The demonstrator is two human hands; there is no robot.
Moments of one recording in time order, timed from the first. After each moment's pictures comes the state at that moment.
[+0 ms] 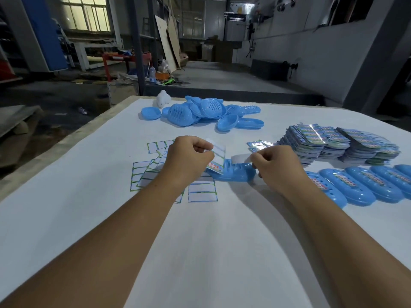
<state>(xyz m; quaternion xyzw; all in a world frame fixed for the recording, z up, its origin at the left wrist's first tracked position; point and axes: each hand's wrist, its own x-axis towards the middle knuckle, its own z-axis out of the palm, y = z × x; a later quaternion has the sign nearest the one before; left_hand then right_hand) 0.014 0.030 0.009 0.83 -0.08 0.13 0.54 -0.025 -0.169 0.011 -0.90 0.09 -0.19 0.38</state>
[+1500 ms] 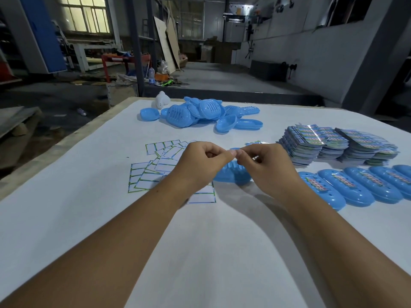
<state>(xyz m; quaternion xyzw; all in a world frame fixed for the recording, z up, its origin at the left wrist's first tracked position) 0.001 0.015 0.006 0.77 -0.17 0.04 0.62 -0.030 -0.157 0.009 -0.88 -0.08 -0.24 0.41</state>
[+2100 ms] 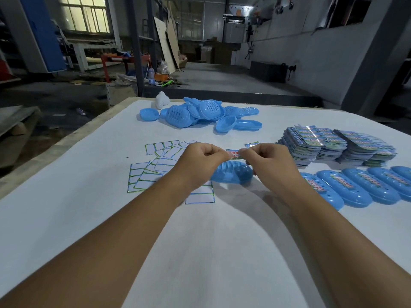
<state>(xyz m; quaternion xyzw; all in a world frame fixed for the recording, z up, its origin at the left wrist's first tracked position) 0.002 0.016 0.011 0.77 -0.13 -0.01 0.62 -0.027 -0.161 0.012 -0.84 0.03 -0.20 0.51</state>
